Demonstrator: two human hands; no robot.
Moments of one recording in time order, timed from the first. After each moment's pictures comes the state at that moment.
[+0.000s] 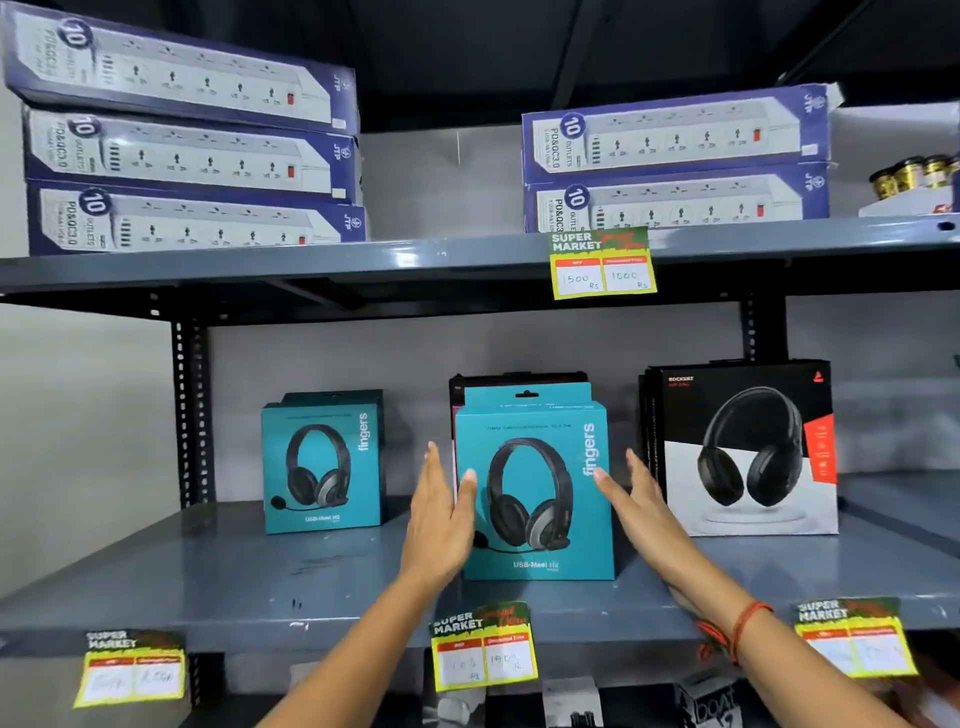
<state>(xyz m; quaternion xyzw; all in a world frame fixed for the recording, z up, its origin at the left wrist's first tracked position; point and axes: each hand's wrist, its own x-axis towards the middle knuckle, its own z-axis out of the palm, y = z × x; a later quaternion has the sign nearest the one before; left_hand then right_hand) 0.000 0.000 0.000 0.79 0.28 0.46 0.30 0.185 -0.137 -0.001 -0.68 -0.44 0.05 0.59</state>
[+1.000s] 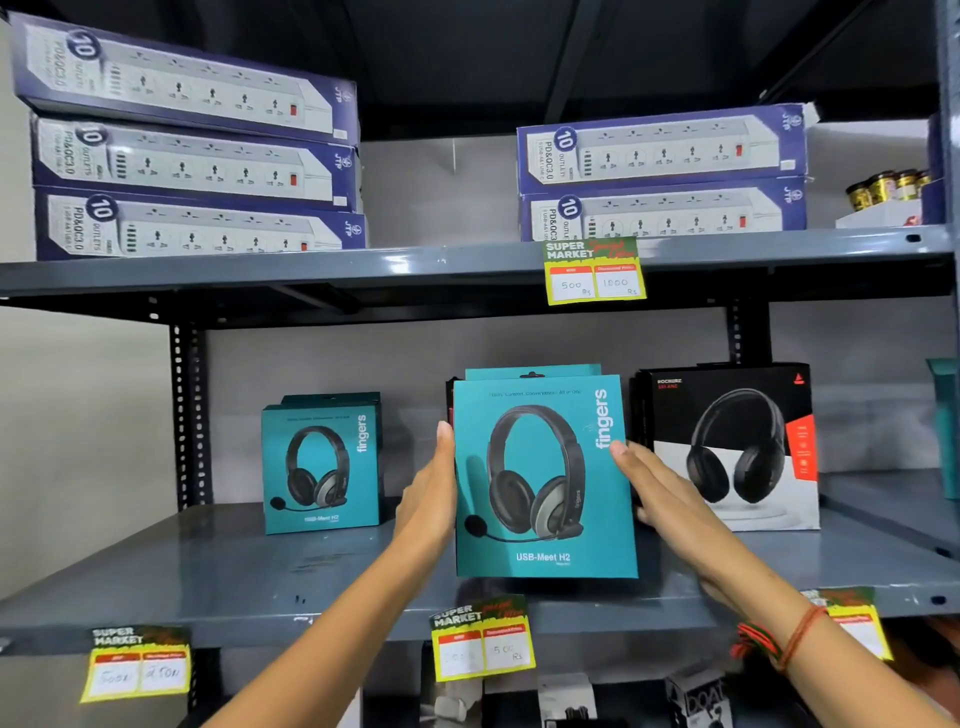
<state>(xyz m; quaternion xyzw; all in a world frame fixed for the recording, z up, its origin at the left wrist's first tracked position) -0.033 -0.052 0.046 0.71 0.29 0.43 0.49 0.139 -0.203 0.035 -0.61 -0.49 0.11 0.62</state>
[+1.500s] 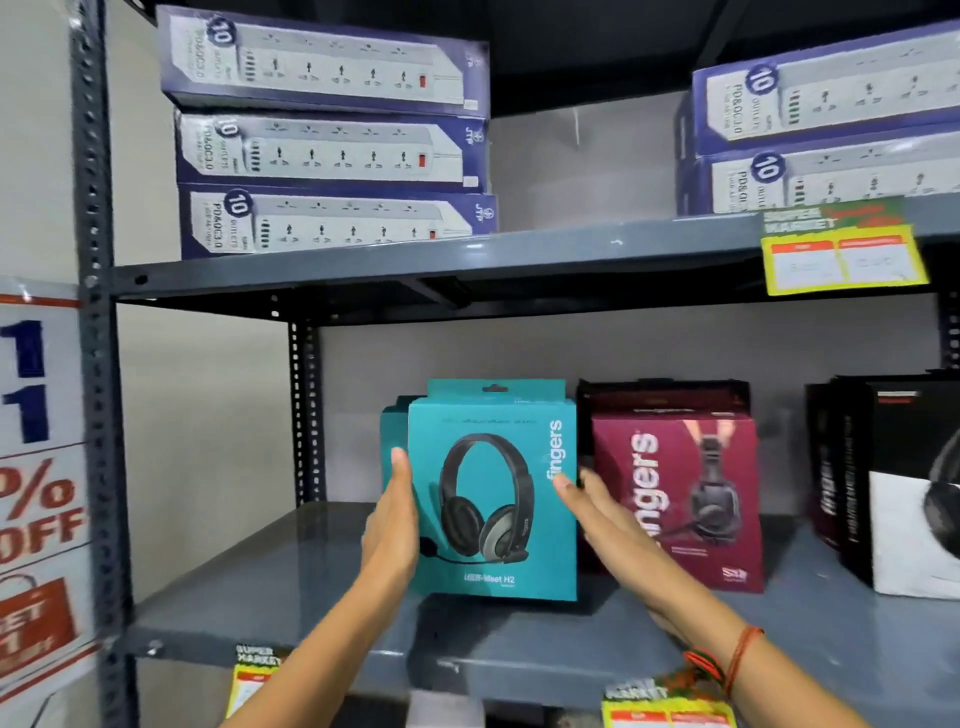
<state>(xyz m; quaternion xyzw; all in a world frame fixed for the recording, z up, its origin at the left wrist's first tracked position) -0.141 0.109 0.029 0.58 0.41 0.52 0.47 0.046 -0.010 0.025 -0.56 -0.57 0.21 0.56</state>
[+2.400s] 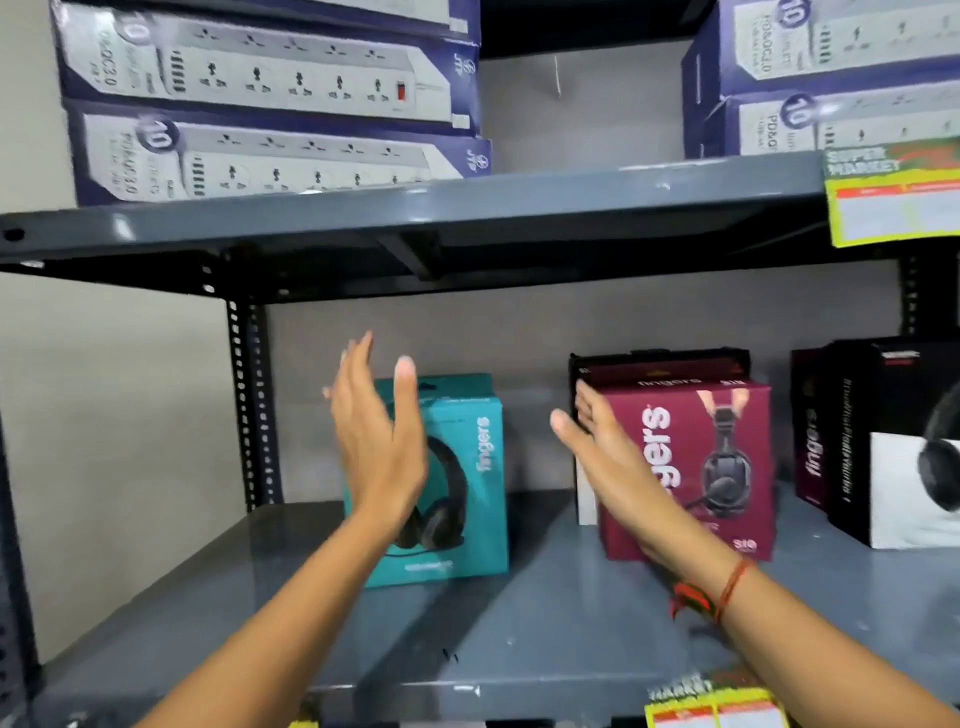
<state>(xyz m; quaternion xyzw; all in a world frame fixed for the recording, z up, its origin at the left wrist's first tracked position) -0.128 0.156 0.079 0.64 0.23 0.71 0.19 0.046 0.041 0.053 -0.59 -0.53 0.03 0.61</state>
